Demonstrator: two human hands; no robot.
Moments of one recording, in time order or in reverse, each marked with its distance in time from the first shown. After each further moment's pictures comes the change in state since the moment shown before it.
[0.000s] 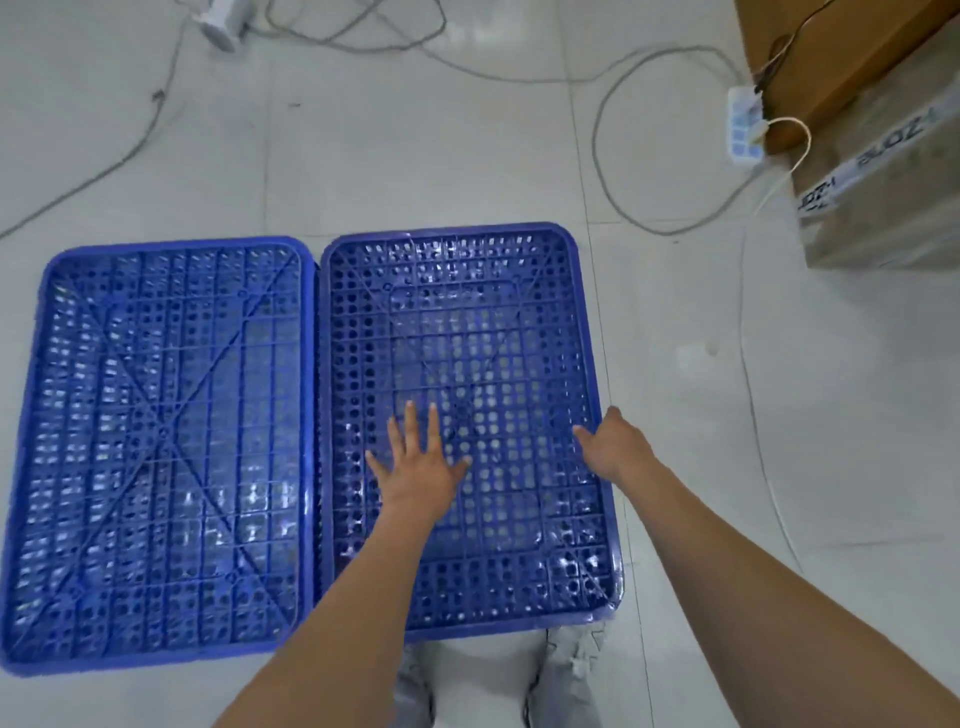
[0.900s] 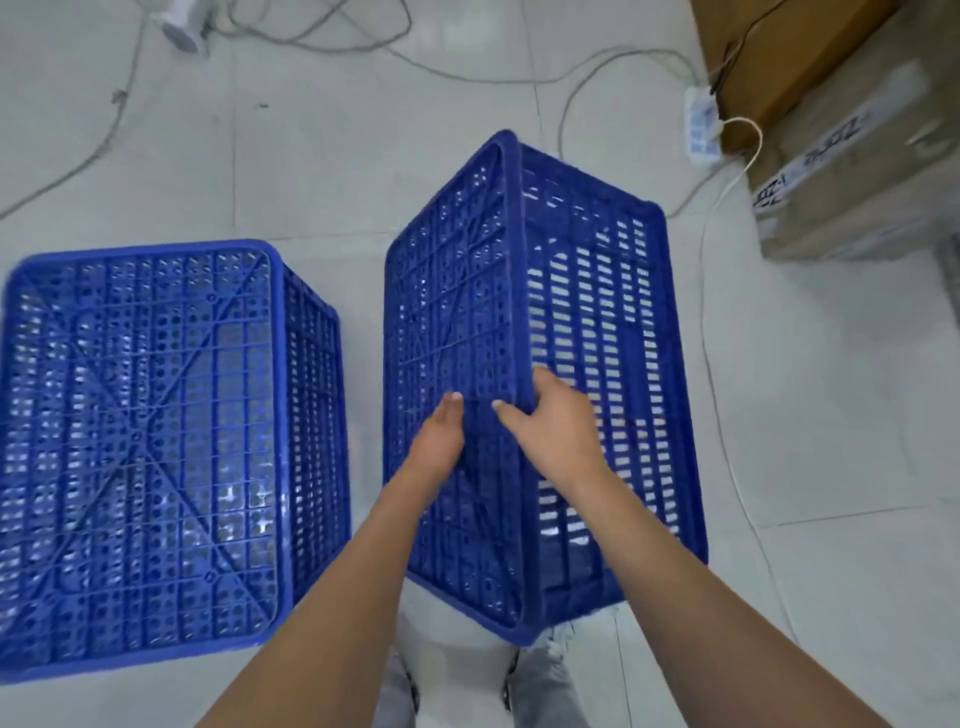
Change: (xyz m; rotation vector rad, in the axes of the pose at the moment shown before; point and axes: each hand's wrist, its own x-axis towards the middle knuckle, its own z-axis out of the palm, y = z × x) left_hand -0.025 0.064 -0.042 -0.981 -0.138 -0.067; right_hand -0.091 -0.046 -0.025 0.068 0.317 -0.388
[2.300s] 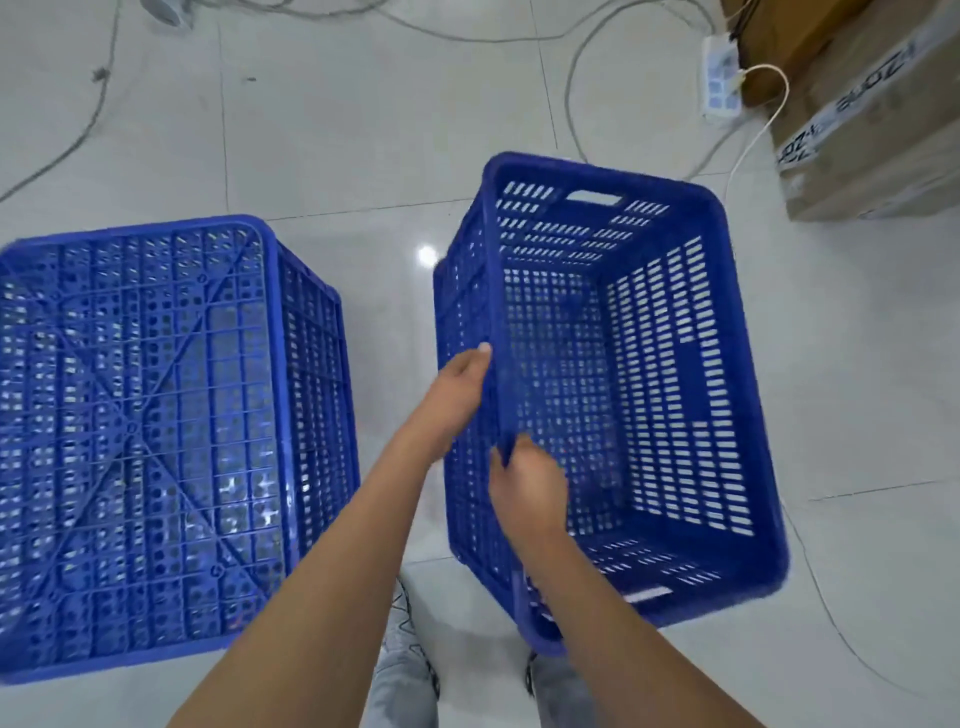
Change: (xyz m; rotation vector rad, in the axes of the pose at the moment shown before) left_hand 0.030 0.010 -0.001 -0.048 -0.059 0.100; right_hand -0.038 0.028 0.113 -0.116 -0.043 0.179
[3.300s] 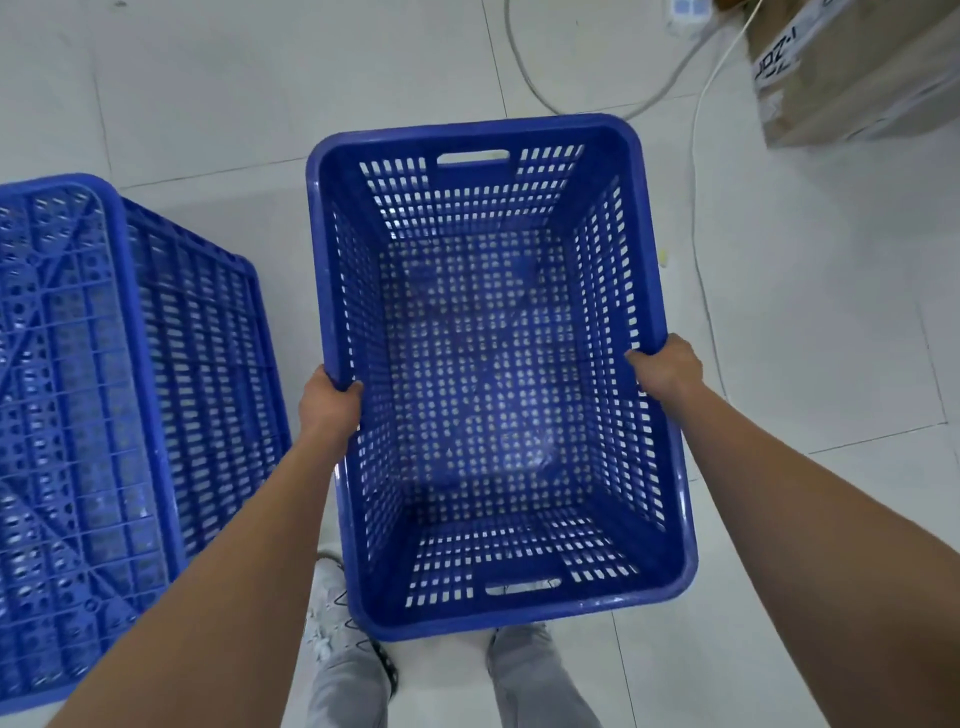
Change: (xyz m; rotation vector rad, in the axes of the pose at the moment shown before) left_hand 0.087 -0.083 0.001 0.147 0.420 -0.092; right_hand 0.191 0.220 -0.084 0.381 0.011 0.416
